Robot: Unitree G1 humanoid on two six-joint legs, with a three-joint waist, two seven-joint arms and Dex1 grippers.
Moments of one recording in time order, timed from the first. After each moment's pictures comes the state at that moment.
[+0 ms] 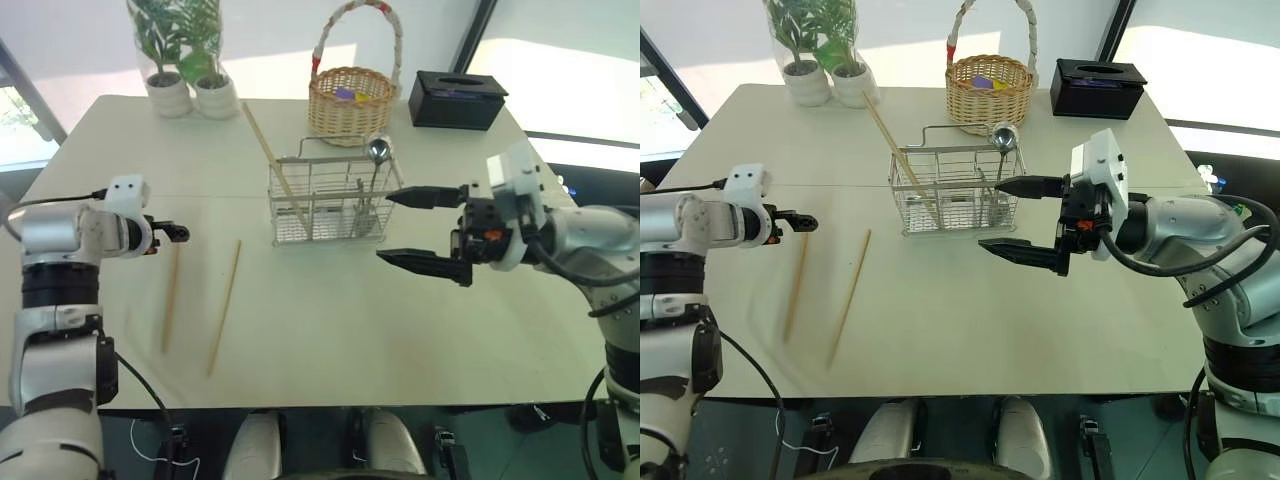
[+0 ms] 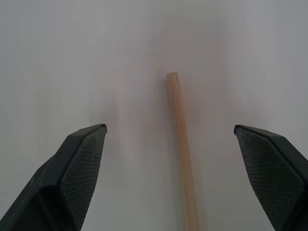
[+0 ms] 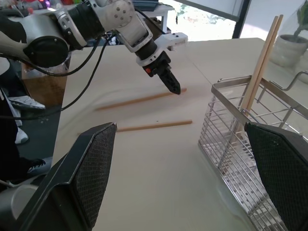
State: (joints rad) left arm -0.85 0.68 0.12 0.48 -0.34 1.31 -0.29; right arm -0.46 -0.82 -0.15 -0.49 0.83 0.74 0.96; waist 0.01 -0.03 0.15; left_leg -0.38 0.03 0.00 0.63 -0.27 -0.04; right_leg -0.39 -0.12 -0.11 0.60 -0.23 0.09
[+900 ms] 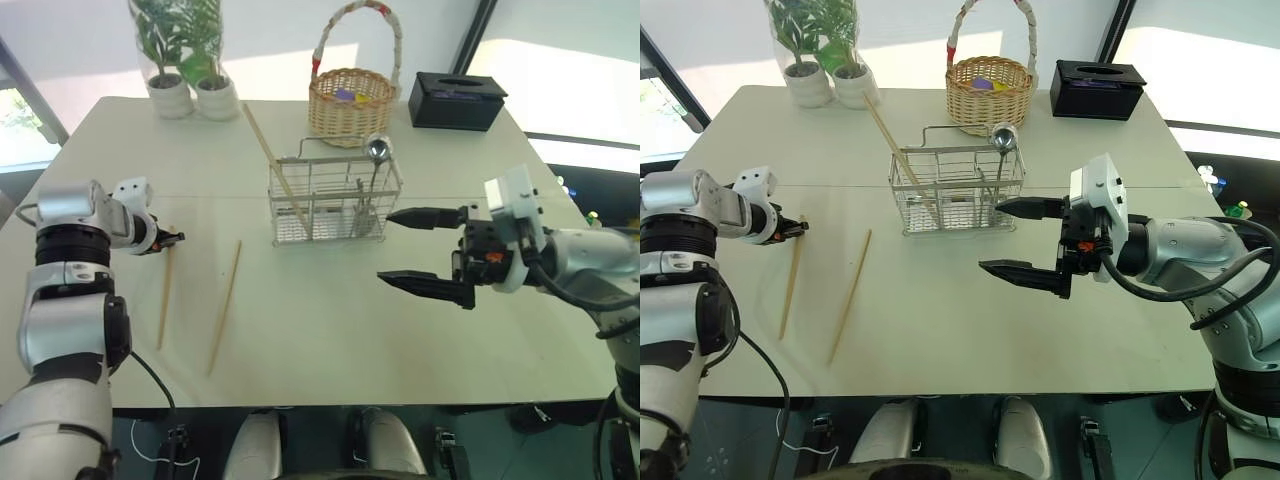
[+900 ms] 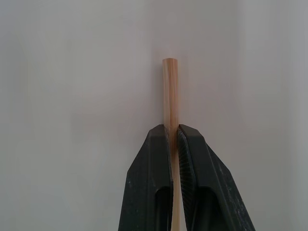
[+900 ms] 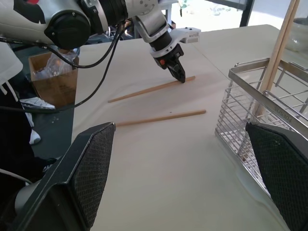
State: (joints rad) left arm -1.02 0.66 0.14 0.80 -0.22 1.24 -0.31; right arm -0.37 -0.85 -0.17 -0.55 0.89 0.76 0.93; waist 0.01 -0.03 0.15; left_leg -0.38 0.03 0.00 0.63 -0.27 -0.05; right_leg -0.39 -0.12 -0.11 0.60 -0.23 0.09
